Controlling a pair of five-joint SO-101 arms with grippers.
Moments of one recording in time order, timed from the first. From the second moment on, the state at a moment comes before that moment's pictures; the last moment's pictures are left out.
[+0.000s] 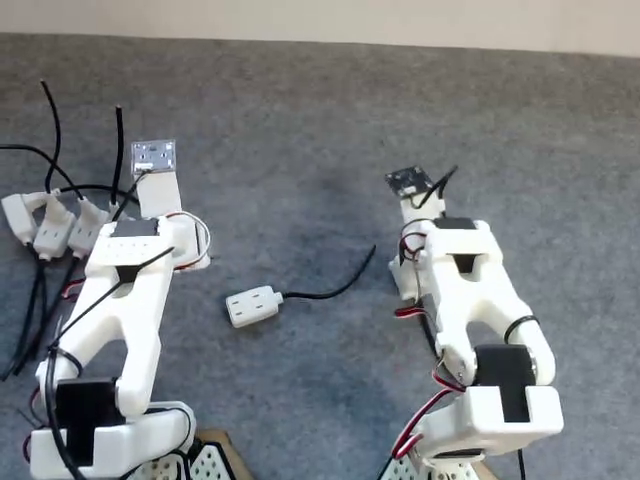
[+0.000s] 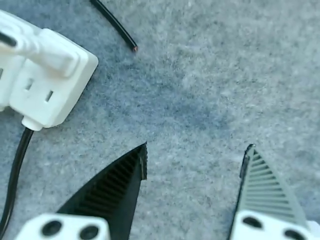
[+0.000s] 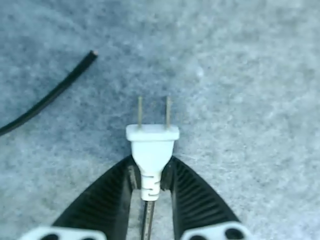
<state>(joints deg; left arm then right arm) -10.2 -11.6 44.1 41.3 9.6 -9.1 2.6 34.9 51.3 18.6</state>
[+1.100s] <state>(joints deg) -10.2 -11.6 44.1 41.3 9.6 -10.0 2.8 33.5 60.4 18.5</state>
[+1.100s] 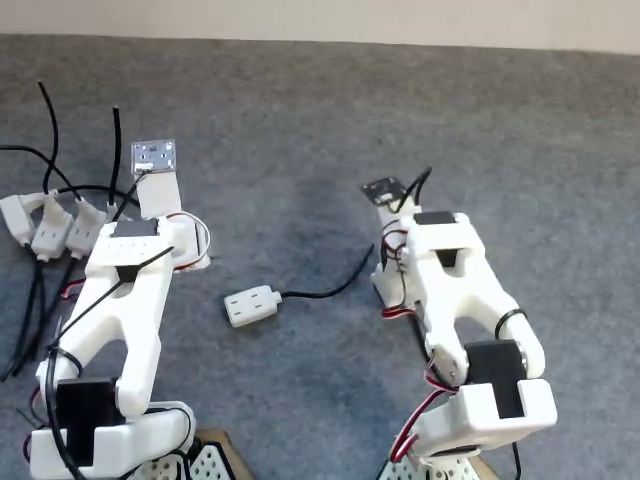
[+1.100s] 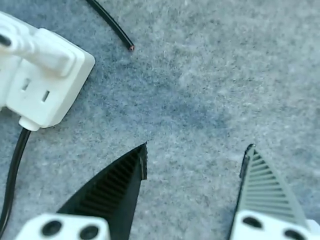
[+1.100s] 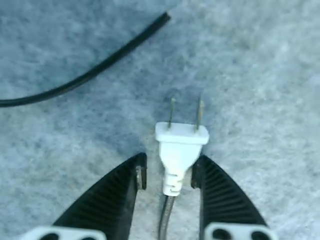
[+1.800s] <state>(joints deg) -10.2 -11.6 44.1 41.3 9.6 -8.4 1.9 34.9 61.8 18.6</state>
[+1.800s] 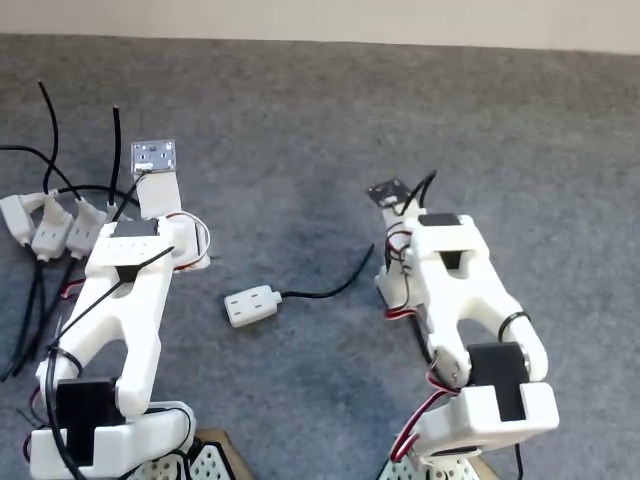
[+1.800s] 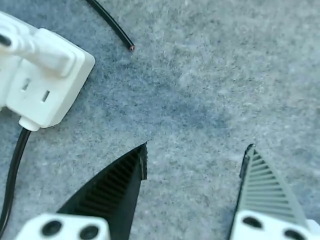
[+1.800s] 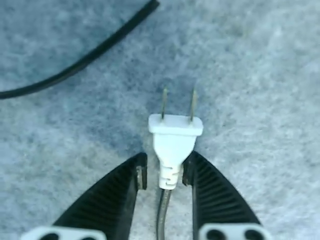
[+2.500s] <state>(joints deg) -10.2 -11.6 44.1 41.3 9.6 -7.7 -3.5 42.2 56.0 18.7</state>
